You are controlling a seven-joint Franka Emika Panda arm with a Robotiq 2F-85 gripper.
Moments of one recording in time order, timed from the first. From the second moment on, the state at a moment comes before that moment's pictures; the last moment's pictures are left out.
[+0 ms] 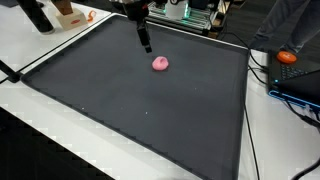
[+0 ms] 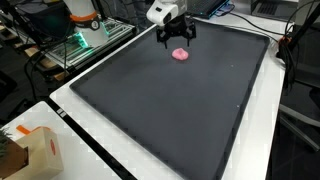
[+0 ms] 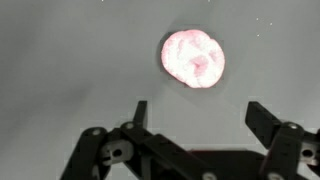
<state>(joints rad) 0.07 0.18 0.00 -2.30 0.39 2.45 0.73</state>
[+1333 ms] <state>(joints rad) 0.16 0.22 0.05 -2.32 0.10 2.49 1.14</state>
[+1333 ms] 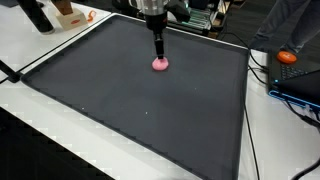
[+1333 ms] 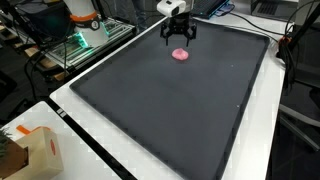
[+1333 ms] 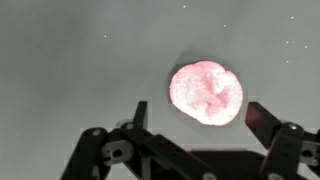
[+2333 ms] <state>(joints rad) 0.16 0.33 0.05 -2.28 0.19 2.58 1.14</state>
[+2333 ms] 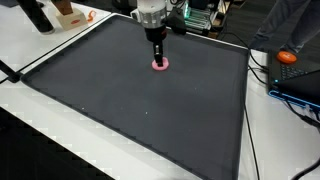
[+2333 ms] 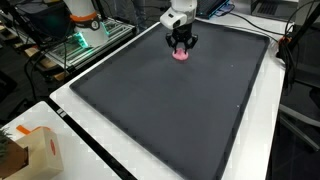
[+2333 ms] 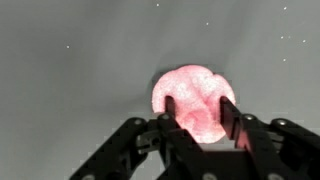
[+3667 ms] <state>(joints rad) 0.16 0.33 0.05 -2.27 0.19 2.58 1.14</state>
